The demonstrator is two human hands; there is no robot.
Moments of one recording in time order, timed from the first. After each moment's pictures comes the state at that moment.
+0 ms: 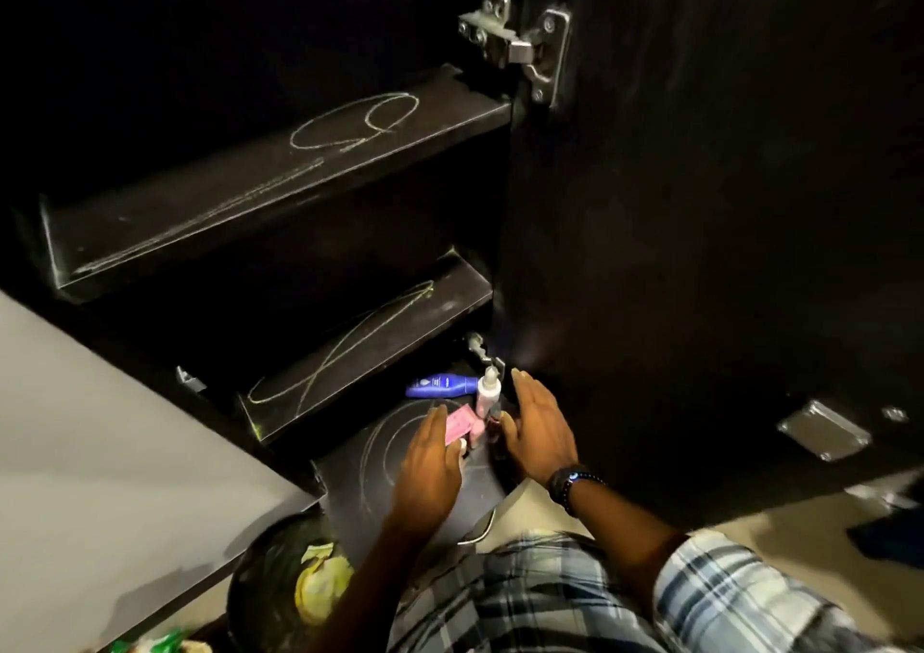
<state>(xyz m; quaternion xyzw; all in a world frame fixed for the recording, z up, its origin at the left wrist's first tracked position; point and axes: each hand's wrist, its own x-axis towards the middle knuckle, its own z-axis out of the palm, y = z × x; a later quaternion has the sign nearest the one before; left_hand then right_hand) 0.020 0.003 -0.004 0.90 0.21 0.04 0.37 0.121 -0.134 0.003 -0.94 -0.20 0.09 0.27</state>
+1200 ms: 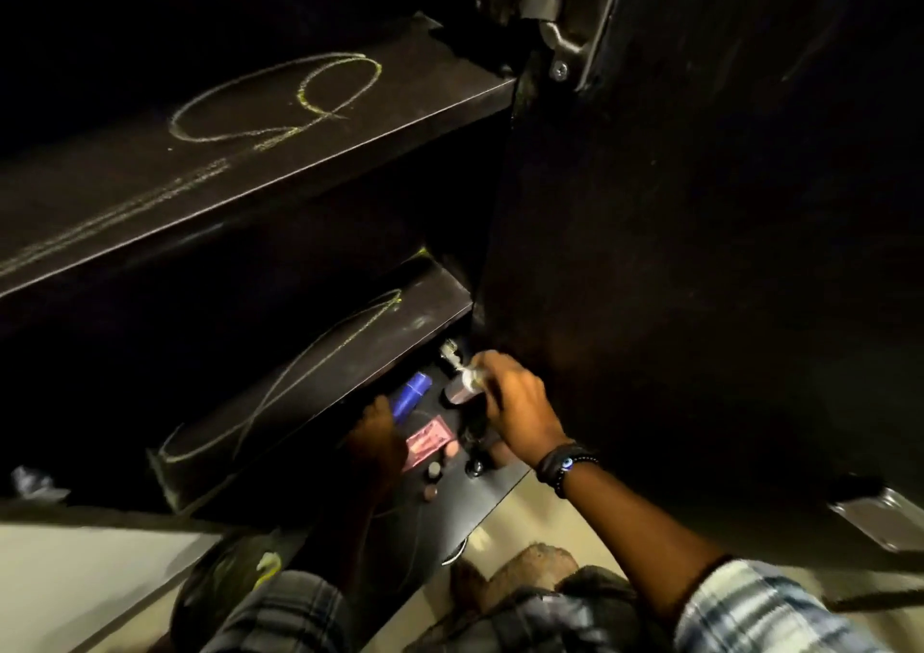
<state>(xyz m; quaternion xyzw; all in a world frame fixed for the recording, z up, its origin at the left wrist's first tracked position) 0.118 0.074 -0.104 0.93 0.28 -0.01 0.23 0.185 -0.111 0.029 -0.90 -0.26 0.07 0.35</state>
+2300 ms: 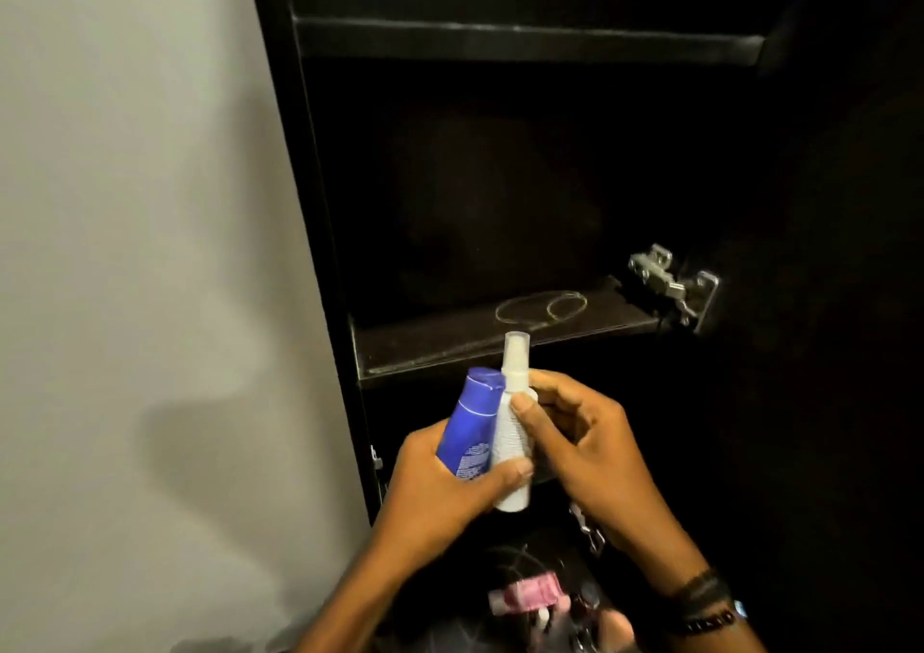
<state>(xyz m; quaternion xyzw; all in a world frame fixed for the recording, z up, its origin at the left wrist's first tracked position) -0.036 0.052 0.267 0.72 0.17 0.28 0.61 0.074 -0.049 0.285 -0.62 -0.40 0.15 0.66</state>
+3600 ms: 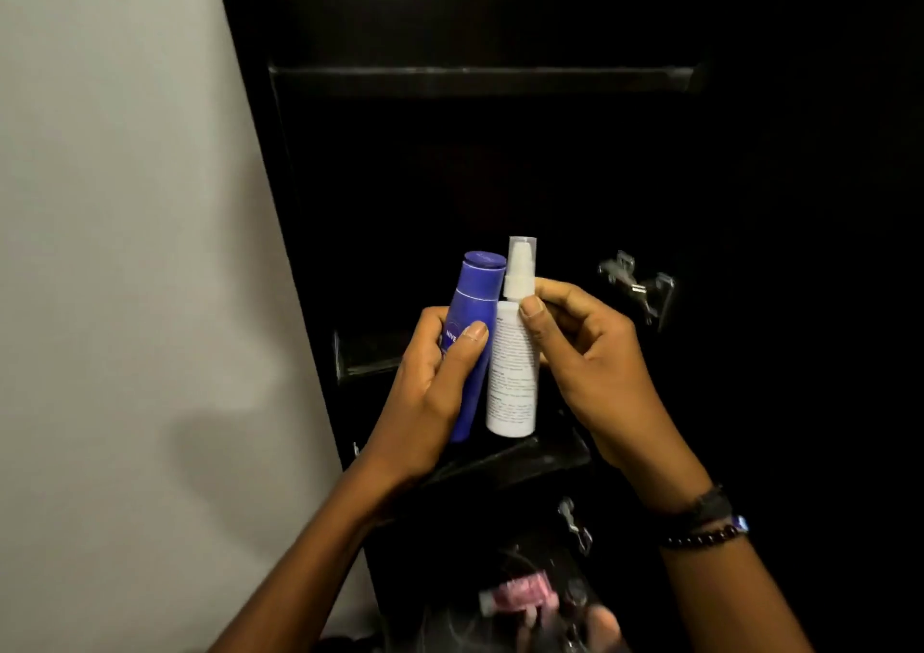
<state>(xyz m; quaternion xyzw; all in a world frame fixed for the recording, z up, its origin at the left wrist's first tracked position) -0.013 0.046 0.333 0.73 0.04 0.36 0.57 0.089 -0.063 0.353 -0.58 -0.43 0.08 0.69</state>
